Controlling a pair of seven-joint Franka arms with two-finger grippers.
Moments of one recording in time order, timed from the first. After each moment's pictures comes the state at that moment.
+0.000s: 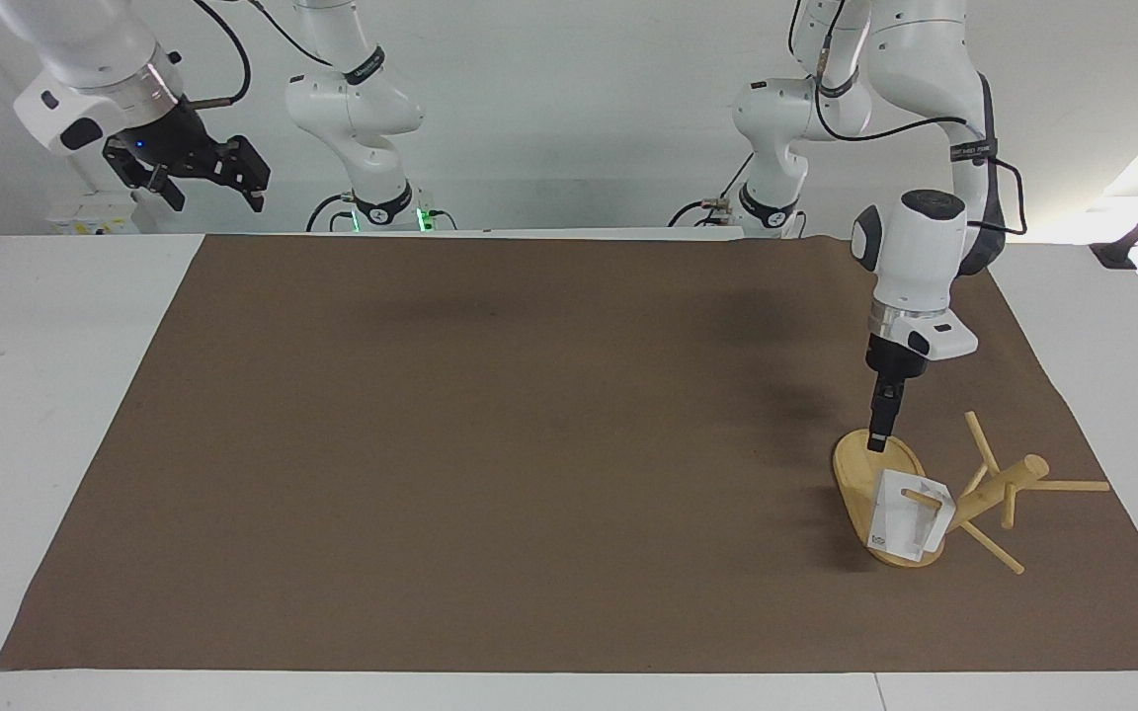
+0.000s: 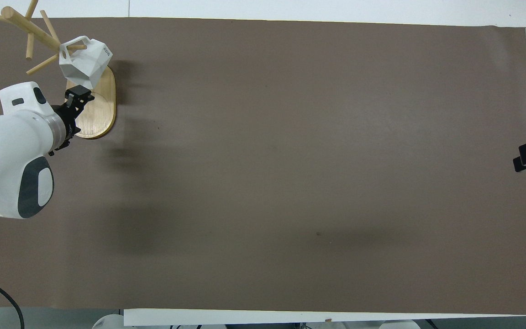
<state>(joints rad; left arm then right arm) -0.16 0.06 0.03 -2.29 0.16 2.74 -1.20 -0.02 -0.05 -0.04 -1.49 -0.03 1.24 -0.05</state>
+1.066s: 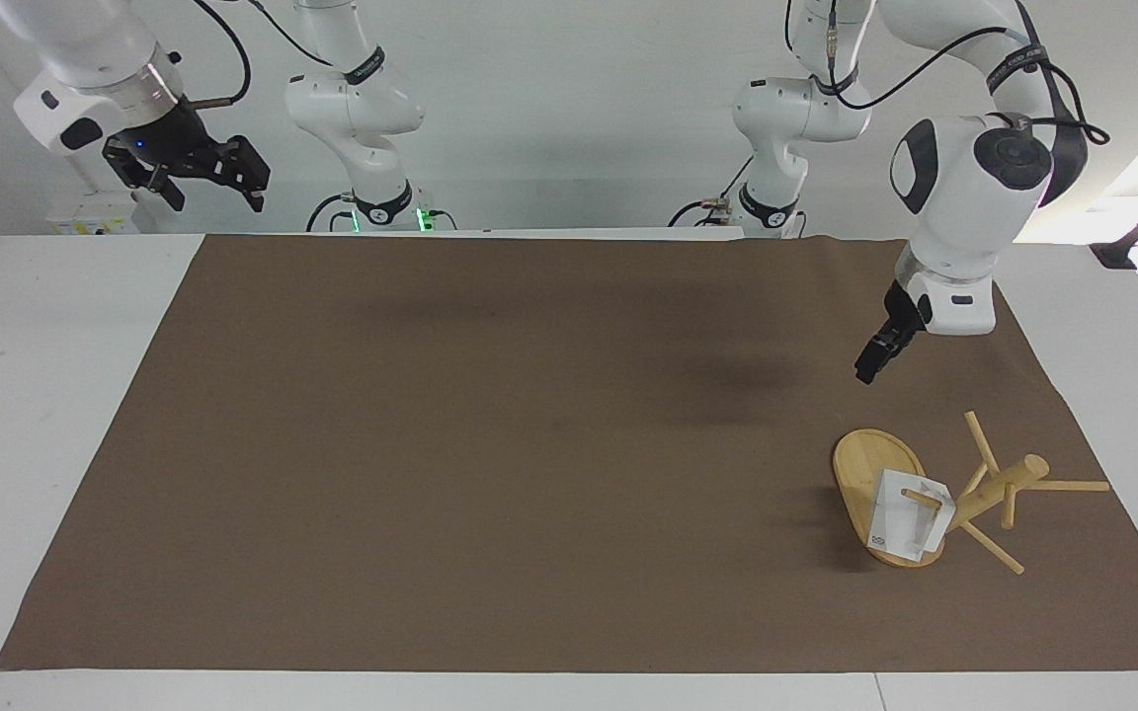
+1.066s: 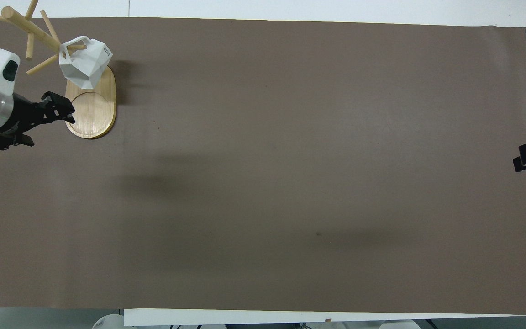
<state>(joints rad) -0.17 -0.02 0.05 -1.85 0.03 1.80 -0.48 -0.02 -0.05 -0.04 -1.49 -0.03 1.24 -0.05</state>
